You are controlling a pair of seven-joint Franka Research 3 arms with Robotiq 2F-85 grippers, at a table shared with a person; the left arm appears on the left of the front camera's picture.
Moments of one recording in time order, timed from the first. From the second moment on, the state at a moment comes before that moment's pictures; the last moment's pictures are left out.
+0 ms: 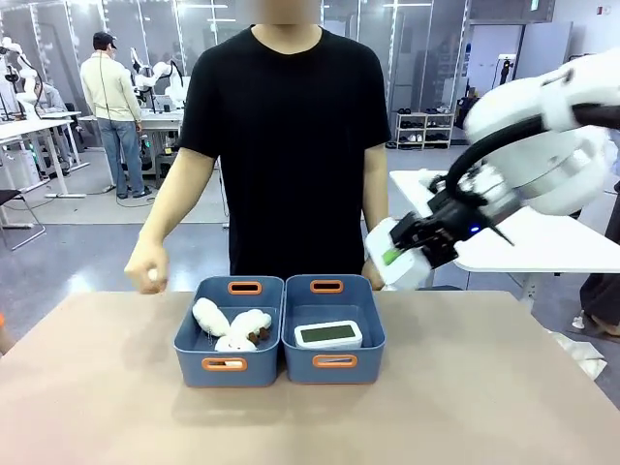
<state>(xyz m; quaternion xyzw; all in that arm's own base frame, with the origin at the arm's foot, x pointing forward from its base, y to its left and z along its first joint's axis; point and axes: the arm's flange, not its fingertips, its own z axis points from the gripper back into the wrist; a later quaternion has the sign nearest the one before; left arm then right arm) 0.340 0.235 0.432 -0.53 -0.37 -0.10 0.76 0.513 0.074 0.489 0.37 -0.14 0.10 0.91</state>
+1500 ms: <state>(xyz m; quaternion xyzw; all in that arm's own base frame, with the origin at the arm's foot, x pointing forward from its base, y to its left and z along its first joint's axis) 0.340 0.235 0.432 -0.53 -0.37 -0.10 0.76 0.497 0.060 0.469 0.43 -0.17 0.09 0.88</state>
